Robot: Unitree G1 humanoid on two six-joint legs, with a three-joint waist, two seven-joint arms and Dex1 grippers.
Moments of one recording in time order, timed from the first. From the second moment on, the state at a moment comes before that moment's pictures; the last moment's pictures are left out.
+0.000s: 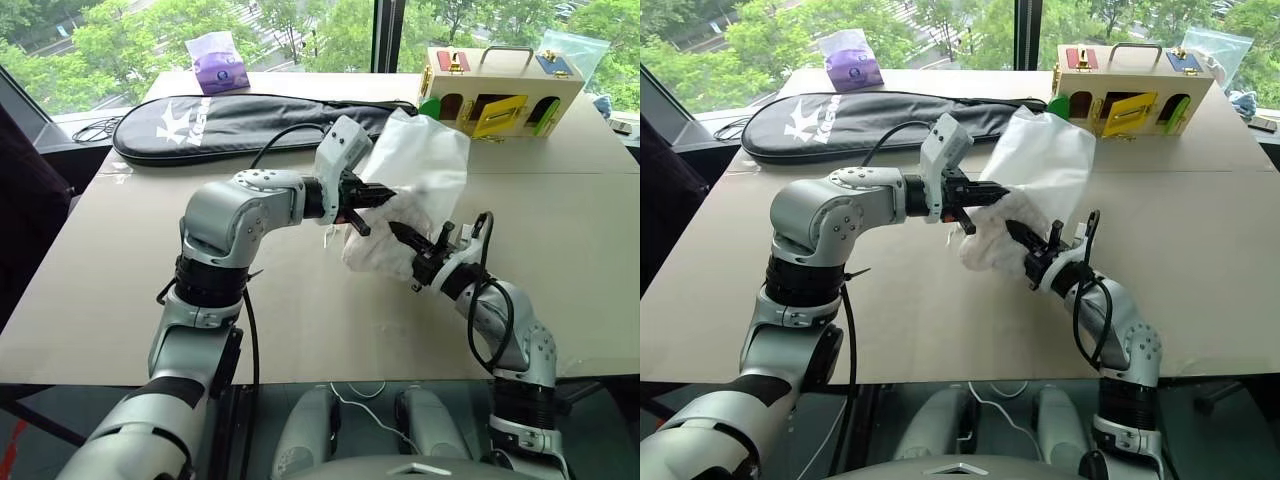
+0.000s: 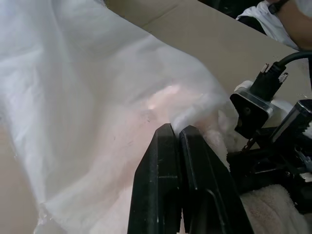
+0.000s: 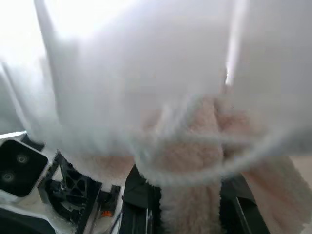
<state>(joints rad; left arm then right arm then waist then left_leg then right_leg) -0.89 0.39 -0.12 -0.13 -0.51 1.14 -0.69 -0.27 0.10 -0.29 -0.17 1.94 0.76 -0.58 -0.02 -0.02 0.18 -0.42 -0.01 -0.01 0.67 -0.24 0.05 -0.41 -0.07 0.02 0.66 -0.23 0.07</state>
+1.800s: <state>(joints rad) -0.94 0.27 0.01 0.03 -0.52 1.04 -0.49 -0.12 -0.75 0.03 -0.46 0.89 0.69 0.19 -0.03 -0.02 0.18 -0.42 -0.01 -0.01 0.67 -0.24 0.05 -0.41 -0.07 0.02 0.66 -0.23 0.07</state>
